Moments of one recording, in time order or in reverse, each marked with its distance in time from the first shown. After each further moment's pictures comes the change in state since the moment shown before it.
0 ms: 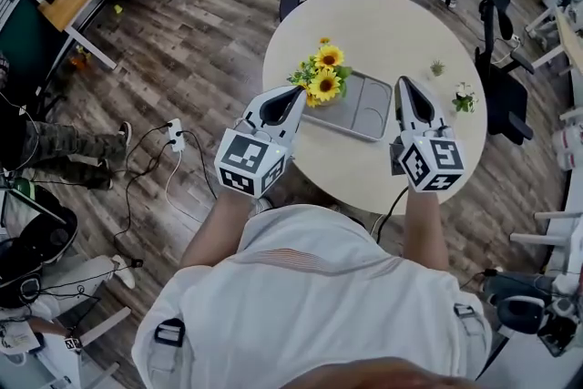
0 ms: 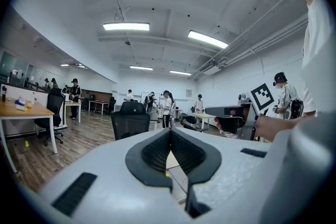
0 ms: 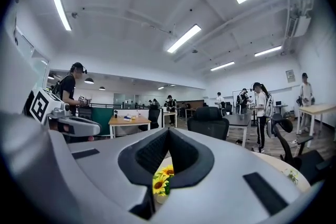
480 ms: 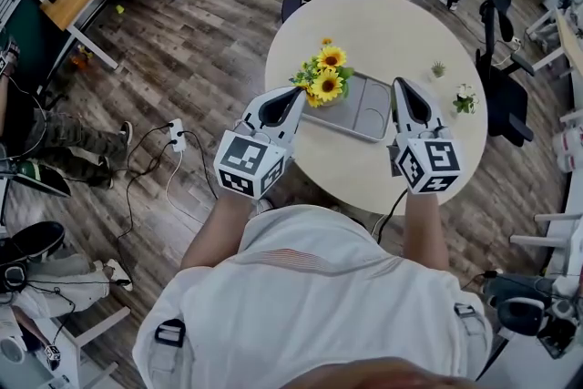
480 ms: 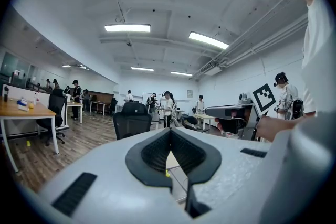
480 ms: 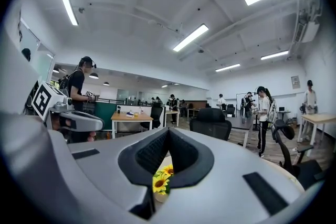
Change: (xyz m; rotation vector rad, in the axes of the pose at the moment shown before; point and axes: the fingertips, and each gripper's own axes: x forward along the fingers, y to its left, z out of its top) left arm -0.009 0.000 0.001 -0.002 -0.012 0.013; right arm -0.001 0.016 0.001 -0.063 0.017 0.026
